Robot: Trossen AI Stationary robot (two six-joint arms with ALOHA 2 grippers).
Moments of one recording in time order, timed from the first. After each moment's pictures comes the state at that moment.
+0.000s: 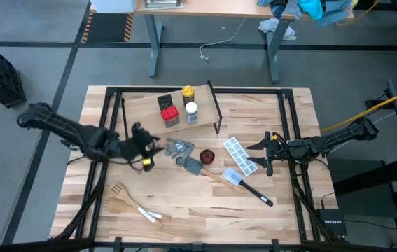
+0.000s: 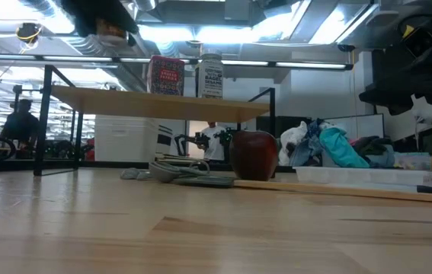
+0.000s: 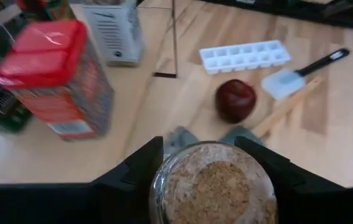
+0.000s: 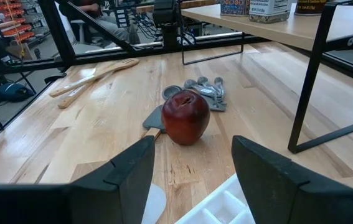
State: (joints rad) left arm -0.35 1.02 0.86 -0.54 -0.65 -0.47; right arm 0.33 0.29 0.01 0.07 0.35 0.19
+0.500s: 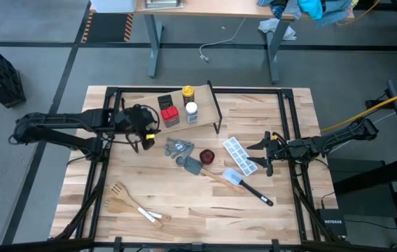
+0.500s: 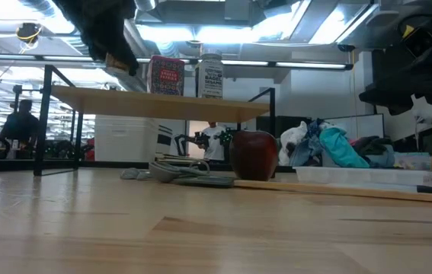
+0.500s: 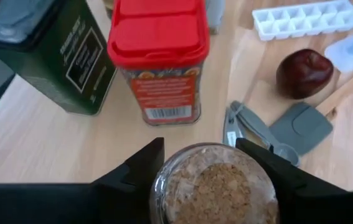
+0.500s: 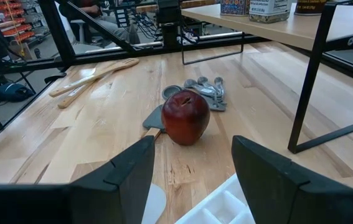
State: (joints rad) left arm 0.11 0.97 0.86 -0.64 -0.29 -0.20; right arm 0.33 0.29 0.01 0.07 0.35 0.19
